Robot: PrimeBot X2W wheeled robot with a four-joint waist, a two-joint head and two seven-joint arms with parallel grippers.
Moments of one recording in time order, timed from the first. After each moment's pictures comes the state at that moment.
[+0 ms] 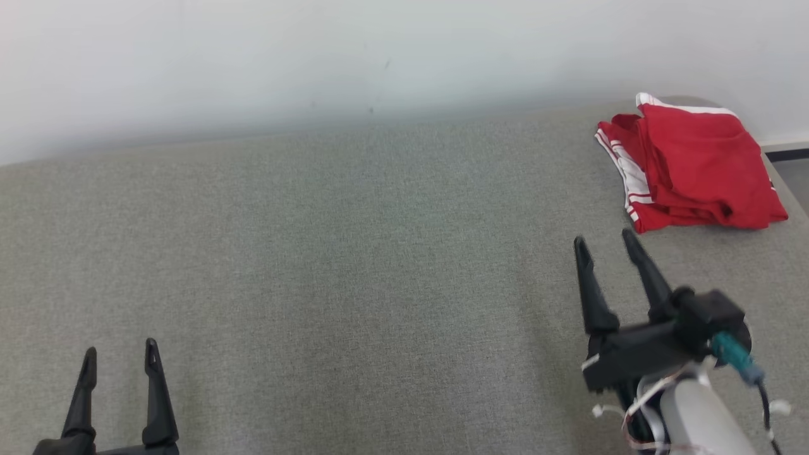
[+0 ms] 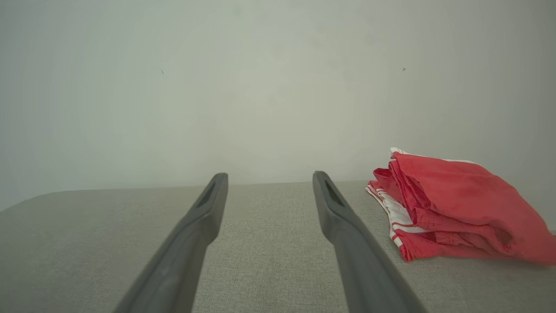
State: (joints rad) left arm 0.02 0.10 0.13 0.05 -0.15 -0.05 -0.26; right arm -0.29 -0.21 0.08 0.29 0.23 0.13 -0.25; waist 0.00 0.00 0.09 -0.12
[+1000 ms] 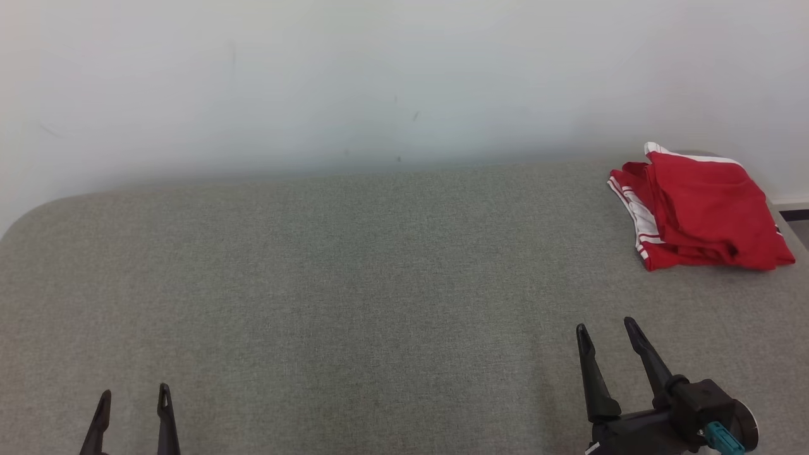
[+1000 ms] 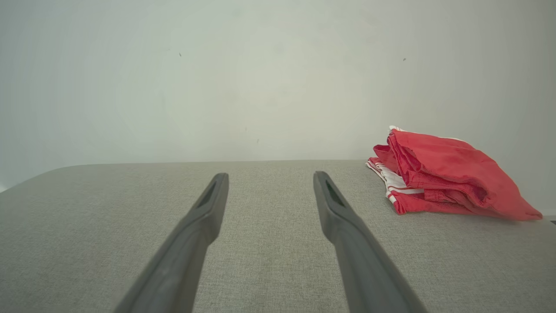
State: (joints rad) left arm 0.08 0.13 0.11 0.13 -0.10 -0.04 -0.25; right arm -0.02 -0.11 0.00 0.16 0.09 0.13 -0.24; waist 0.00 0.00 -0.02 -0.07
